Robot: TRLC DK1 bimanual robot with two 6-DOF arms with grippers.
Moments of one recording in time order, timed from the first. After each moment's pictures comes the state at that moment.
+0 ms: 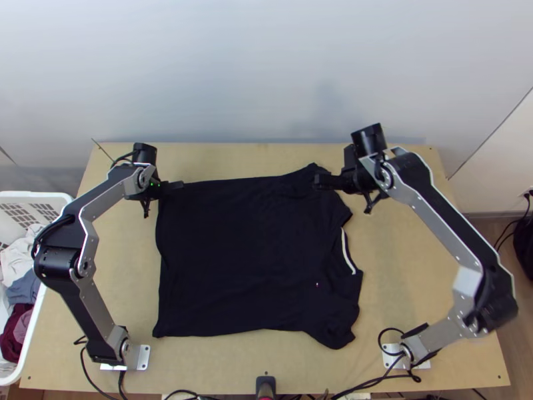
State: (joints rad) left arm -0.05 1.96 1.42 -0.54 -0.10 -0.29; right arm 0.41 1.66 1.57 -0.88 -0.16 0.39
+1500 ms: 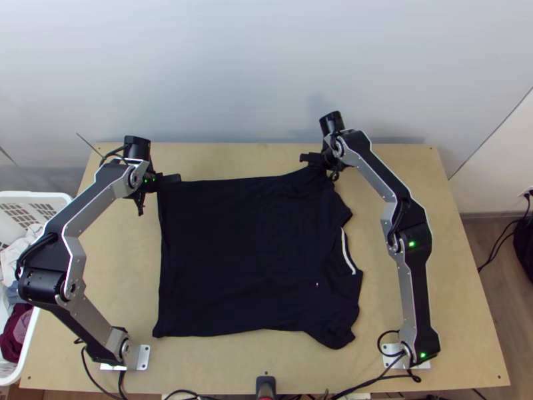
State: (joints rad) left arm -0.07 1.80 1.40 -0.56 -0.12 -0.28; right arm 0.35 2.36 2.16 -0.85 0.05 0.37
